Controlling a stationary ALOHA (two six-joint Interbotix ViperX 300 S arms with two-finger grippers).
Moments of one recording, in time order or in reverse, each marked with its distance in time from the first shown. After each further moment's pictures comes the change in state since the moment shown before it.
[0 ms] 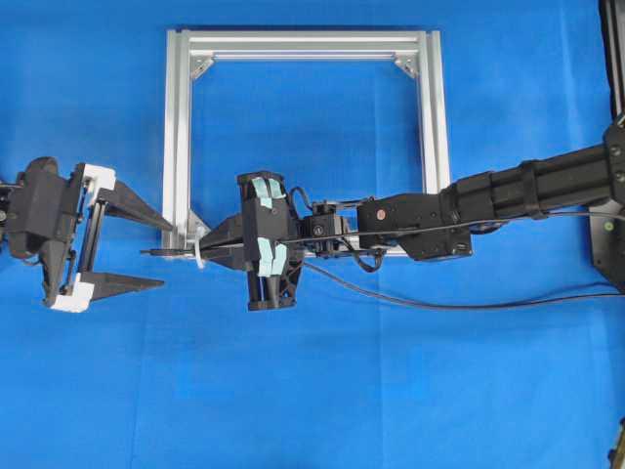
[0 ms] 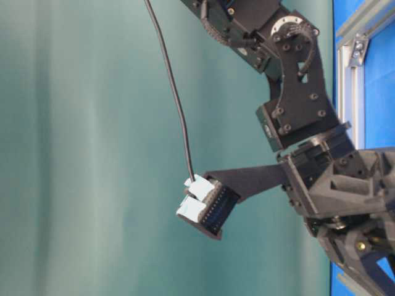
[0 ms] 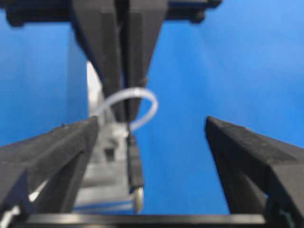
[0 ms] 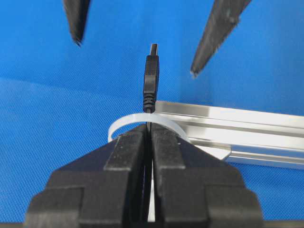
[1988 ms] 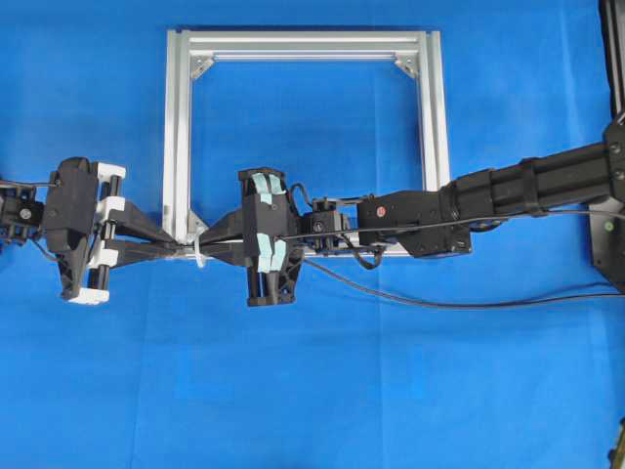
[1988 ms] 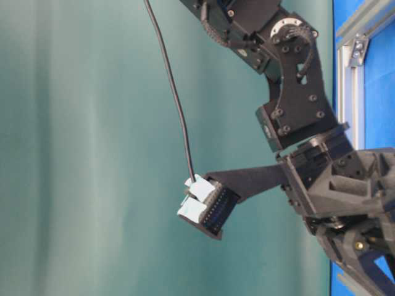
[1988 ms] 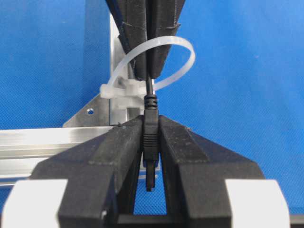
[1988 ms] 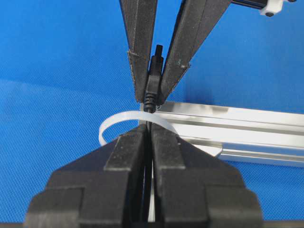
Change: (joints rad) left arm 0.044 0.130 -0.025 0.000 0.014 -0.008; right arm -0.005 0.000 0.000 -0.002 0.000 0.000
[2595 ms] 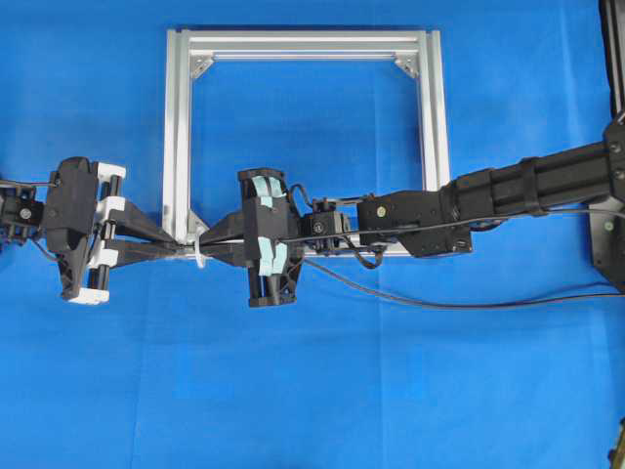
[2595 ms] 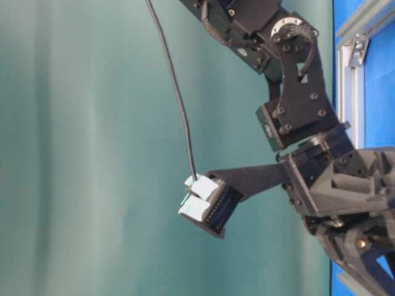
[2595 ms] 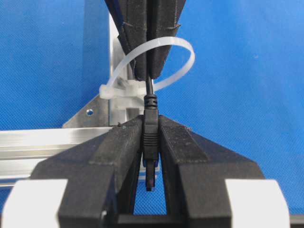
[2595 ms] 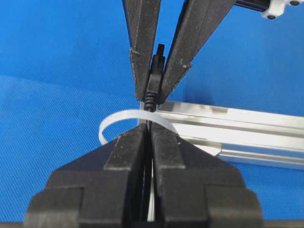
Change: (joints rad) left arm 0.000 -0.002 0.002 0.000 -0.002 -0.003; right arm -0.003 0.000 0.011 -0.025 0.005 -0.005
